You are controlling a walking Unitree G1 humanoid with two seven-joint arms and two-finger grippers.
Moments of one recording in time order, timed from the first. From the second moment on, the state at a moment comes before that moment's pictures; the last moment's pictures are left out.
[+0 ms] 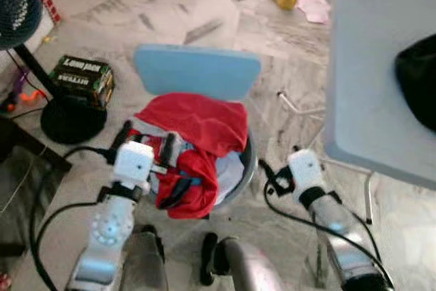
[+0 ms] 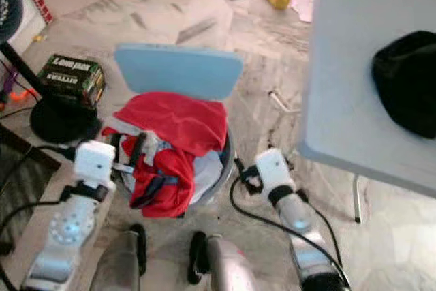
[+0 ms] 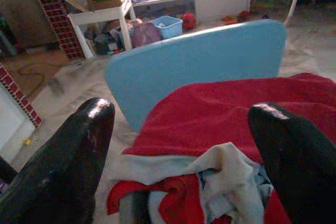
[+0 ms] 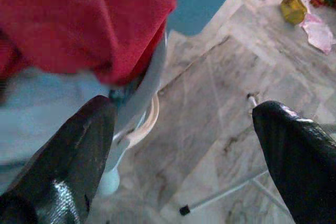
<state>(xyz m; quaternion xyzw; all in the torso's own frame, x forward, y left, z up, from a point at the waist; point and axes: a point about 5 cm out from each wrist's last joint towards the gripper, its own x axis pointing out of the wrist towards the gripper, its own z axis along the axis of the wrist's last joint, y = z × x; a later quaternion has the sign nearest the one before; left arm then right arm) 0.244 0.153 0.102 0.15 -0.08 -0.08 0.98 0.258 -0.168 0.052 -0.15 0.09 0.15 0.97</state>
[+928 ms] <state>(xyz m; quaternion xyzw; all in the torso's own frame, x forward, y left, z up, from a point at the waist) 0.178 0.170 0.080 0.10 0.05 -0.04 0.99 0.265 -0.194 0.011 -0.25 0.30 0.25 0.88</state>
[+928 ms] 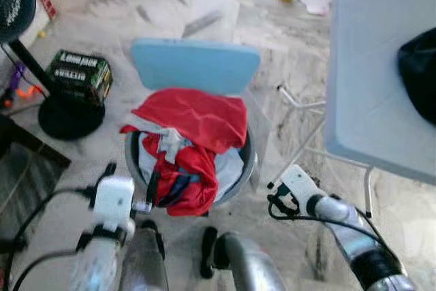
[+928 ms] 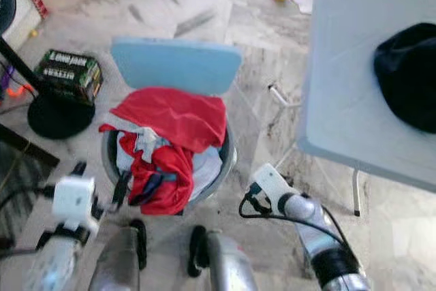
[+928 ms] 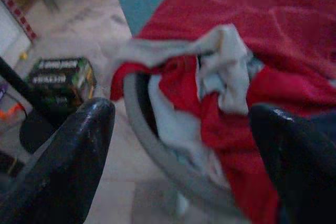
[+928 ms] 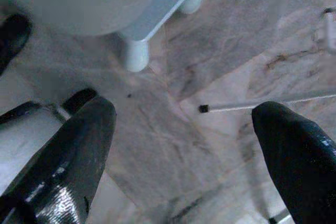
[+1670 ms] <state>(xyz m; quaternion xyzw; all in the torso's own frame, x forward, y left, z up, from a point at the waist) 0.161 0.170 0.091 0.09 0.07 -0.02 0.99 0.280 -0.082 0.027 -0.01 0.31 0.35 0.88</state>
